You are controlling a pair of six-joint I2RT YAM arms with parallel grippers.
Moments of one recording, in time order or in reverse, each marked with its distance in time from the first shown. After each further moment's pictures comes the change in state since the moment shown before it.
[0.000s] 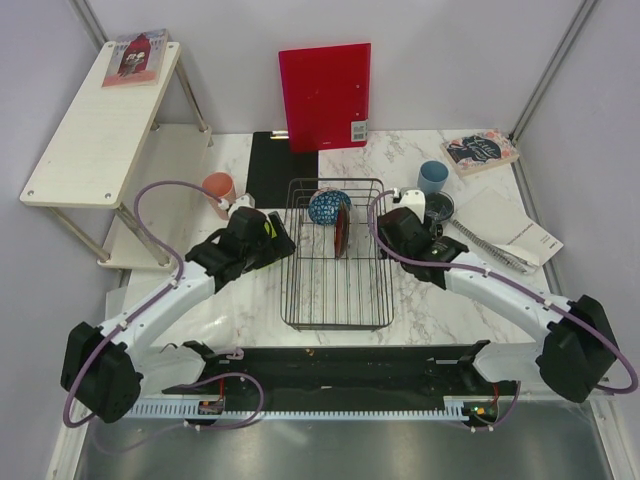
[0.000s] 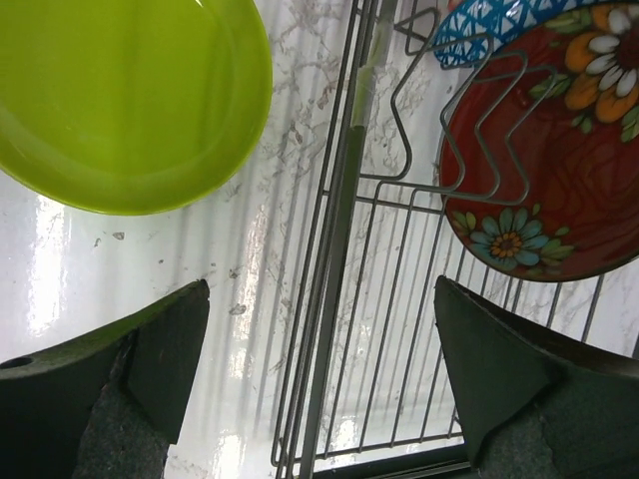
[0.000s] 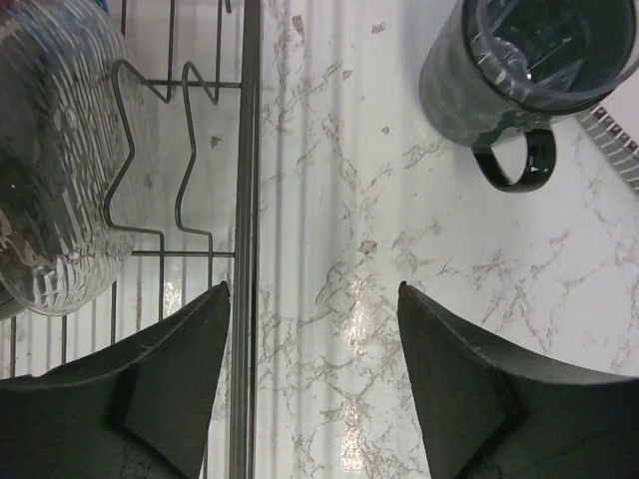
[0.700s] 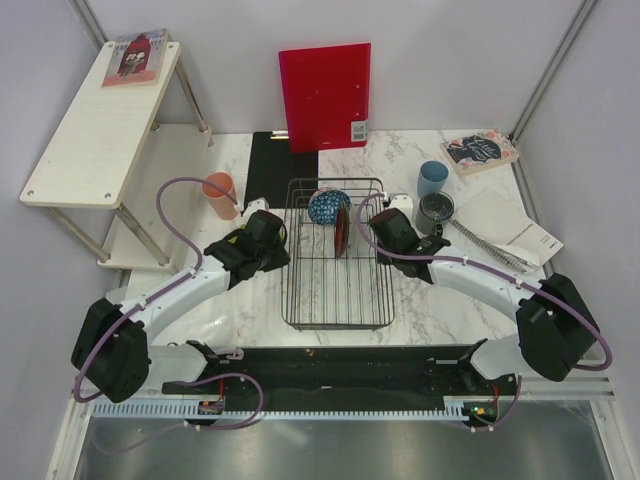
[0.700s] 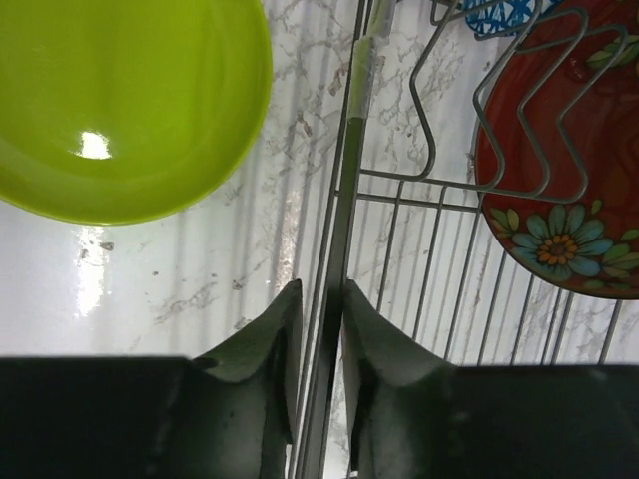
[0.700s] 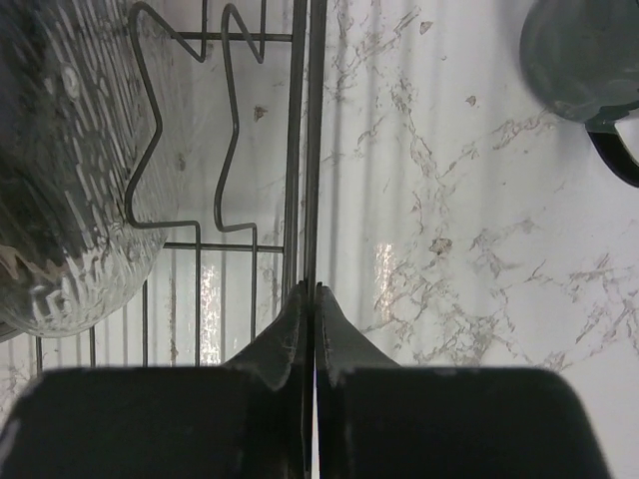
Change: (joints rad) left arm -0.084 0.133 0.002 0.049 -0.073 0.013; right arm -0.016 0.153 -0.024 0.108 -0.134 0.043
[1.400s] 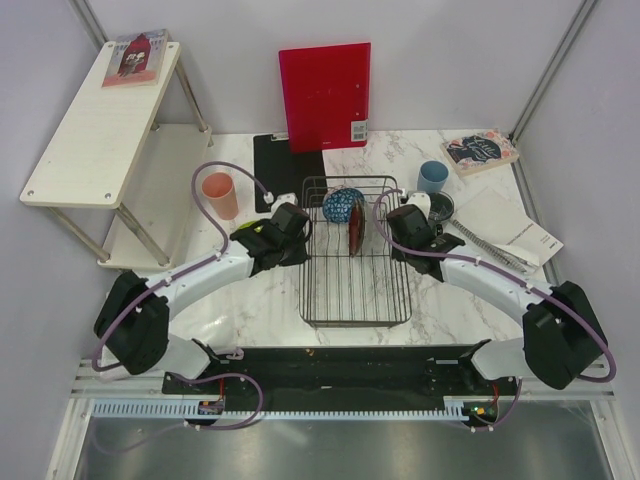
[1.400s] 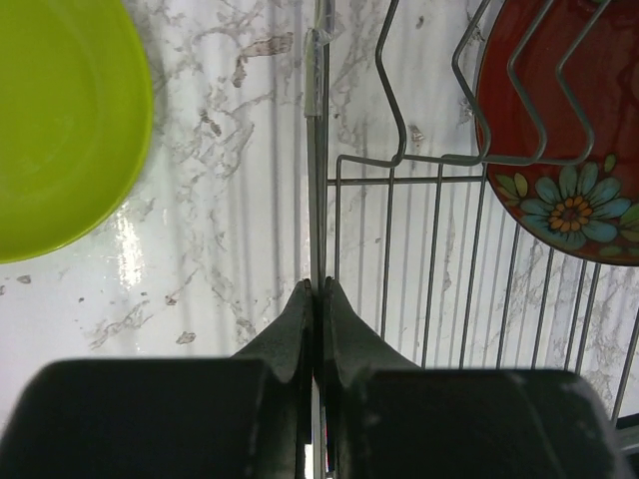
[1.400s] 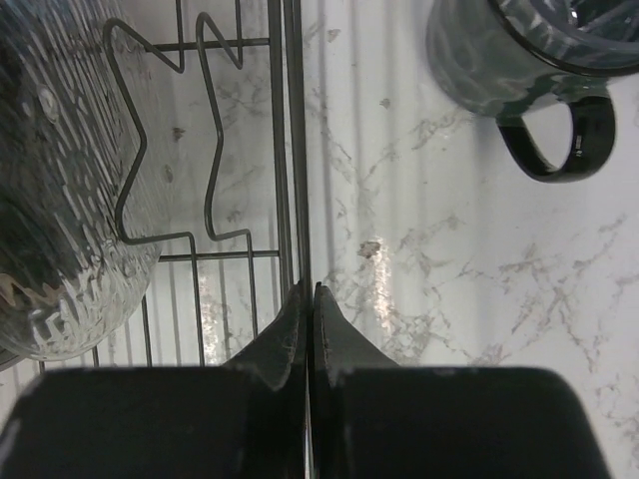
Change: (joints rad) left arm -0.091 0.171 0.139 -0.016 0.016 0.060; right arm -0.104 -0.044 -0.037 -0.001 -0.008 -0.008
